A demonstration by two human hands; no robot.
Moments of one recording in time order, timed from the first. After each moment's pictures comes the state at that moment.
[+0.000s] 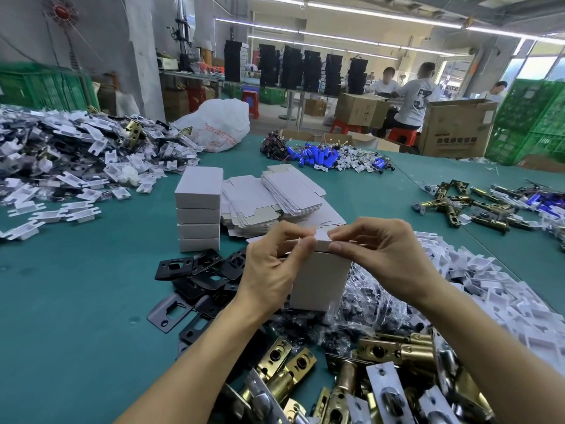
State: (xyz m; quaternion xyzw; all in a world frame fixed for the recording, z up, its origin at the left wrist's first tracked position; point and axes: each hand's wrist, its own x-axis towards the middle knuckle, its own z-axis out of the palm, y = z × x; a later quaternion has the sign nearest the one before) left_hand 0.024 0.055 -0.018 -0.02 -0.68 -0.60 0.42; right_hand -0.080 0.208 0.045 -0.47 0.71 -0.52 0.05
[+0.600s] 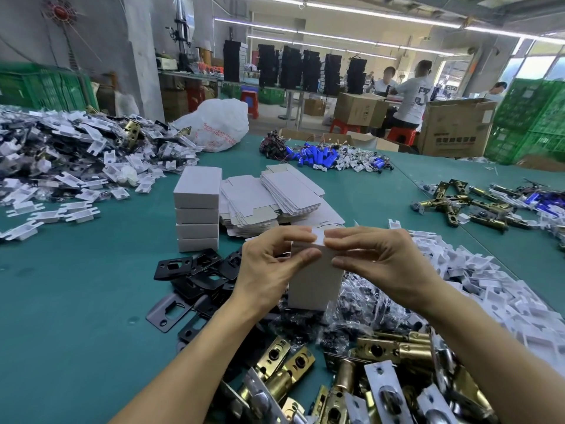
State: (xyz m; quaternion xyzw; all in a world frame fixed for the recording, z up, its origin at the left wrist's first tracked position) left_hand 0.025 0.050 -0.020 -0.03 -0.68 -0.62 0.39; right_hand -0.083 0.217 0.038 -0.53 0.70 -0.47 0.03
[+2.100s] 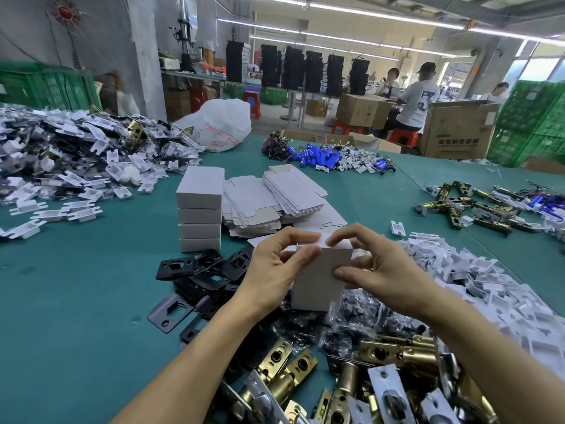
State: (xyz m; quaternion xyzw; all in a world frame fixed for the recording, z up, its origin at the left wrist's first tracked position) left_hand 0.024 0.050 -0.019 0.04 -0.68 -0.67 0.28; right_hand -0.082 0.215 0.032 -0.48 0.72 -0.47 0.17
